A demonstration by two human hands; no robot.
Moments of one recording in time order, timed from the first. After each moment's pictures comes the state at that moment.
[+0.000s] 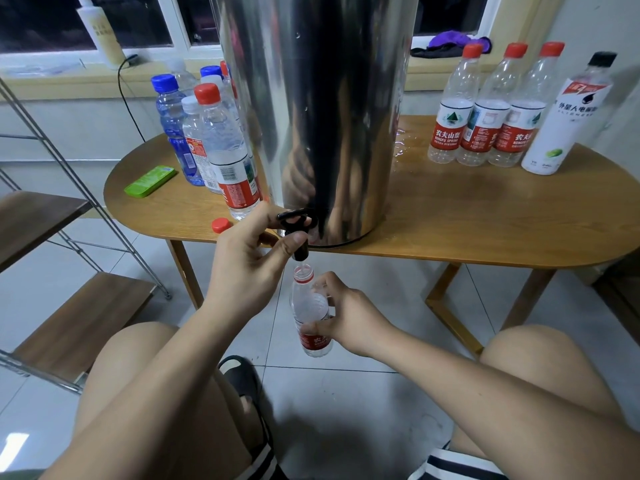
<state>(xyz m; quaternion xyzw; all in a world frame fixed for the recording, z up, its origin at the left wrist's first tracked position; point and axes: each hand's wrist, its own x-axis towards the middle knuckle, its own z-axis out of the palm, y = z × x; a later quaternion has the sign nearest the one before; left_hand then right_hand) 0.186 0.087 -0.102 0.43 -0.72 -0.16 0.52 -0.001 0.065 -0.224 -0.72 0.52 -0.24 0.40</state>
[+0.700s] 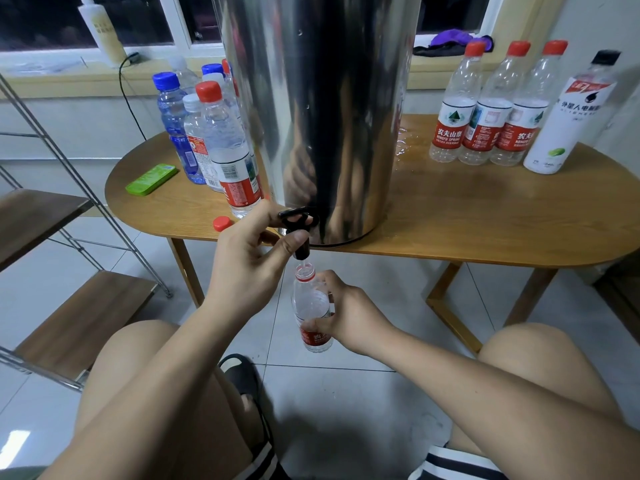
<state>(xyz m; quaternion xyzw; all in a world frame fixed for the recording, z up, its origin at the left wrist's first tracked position) 0.187 0.087 -0.104 0.43 -0.71 -0.17 0.52 0.002 0.064 -0.226 -0.72 0.52 -0.26 0.37</state>
